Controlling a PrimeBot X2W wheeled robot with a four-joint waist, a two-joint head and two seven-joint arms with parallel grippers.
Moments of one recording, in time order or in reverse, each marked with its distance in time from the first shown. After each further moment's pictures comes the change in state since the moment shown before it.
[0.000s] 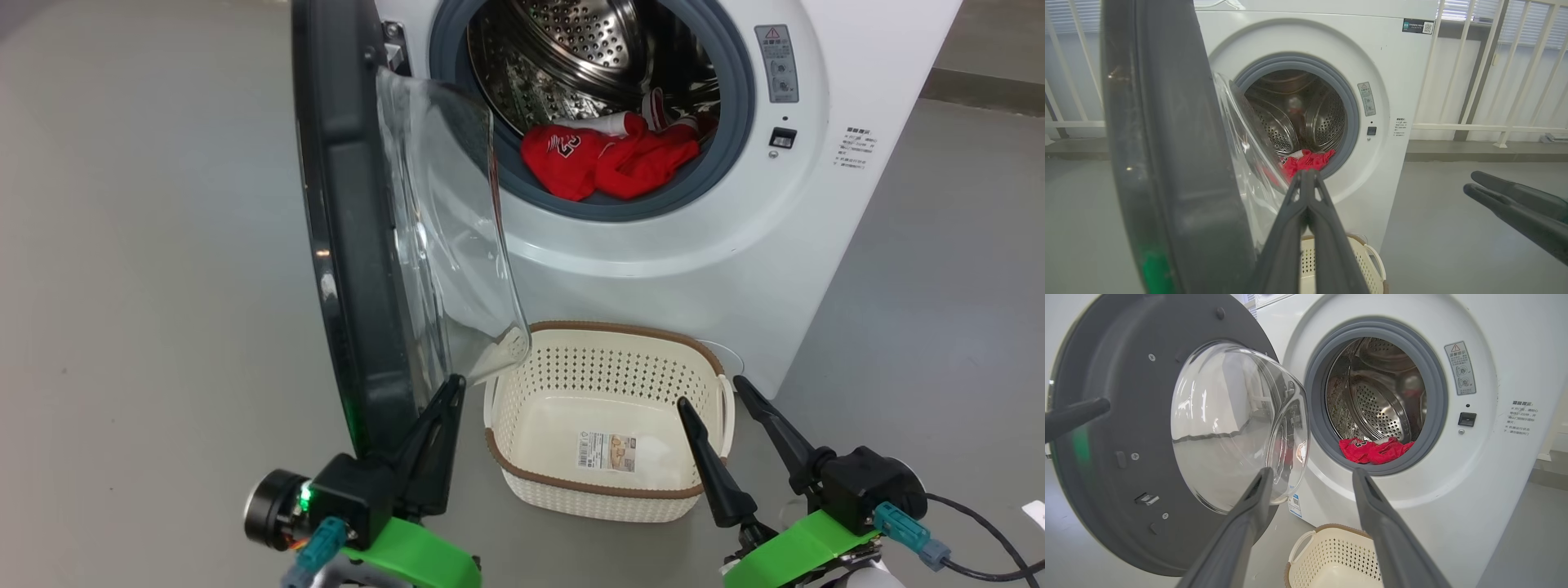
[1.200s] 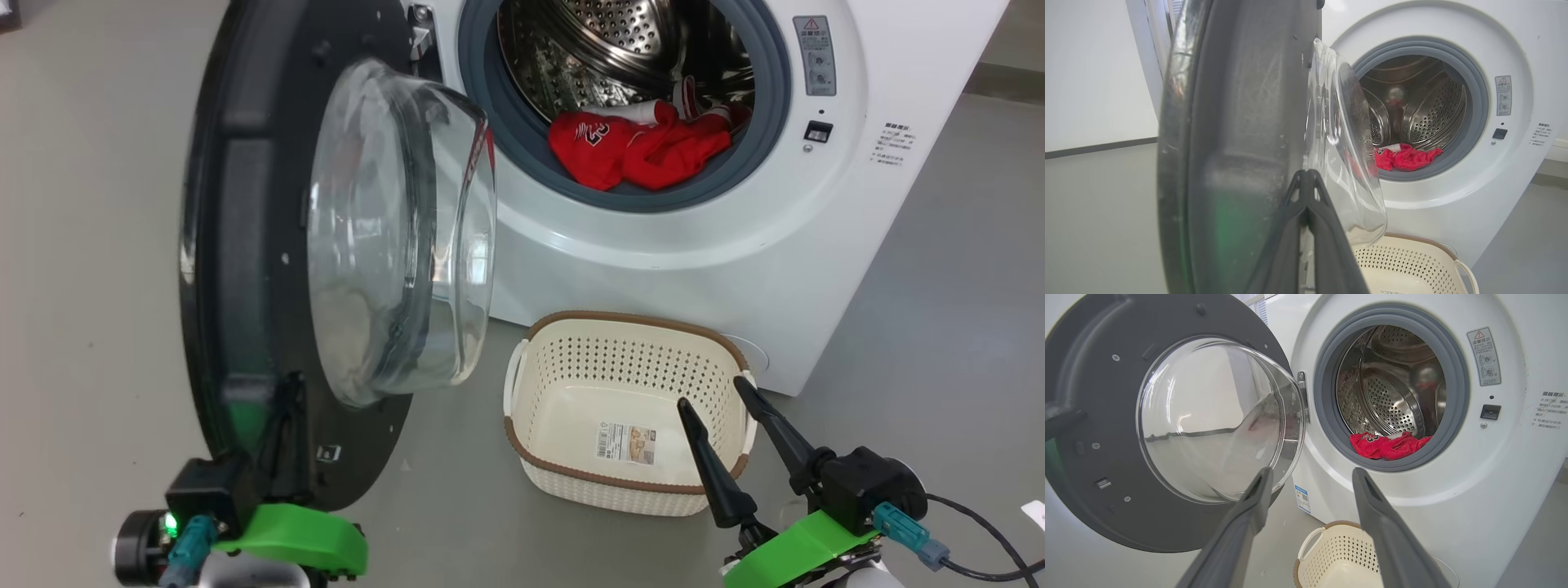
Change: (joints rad) left arm 0.046 0.058 0.179 0.048 -0.060 0.154 -0.027; right arm 0.000 0.000 -0.001 0.003 0.000 0.000 0.000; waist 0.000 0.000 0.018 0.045
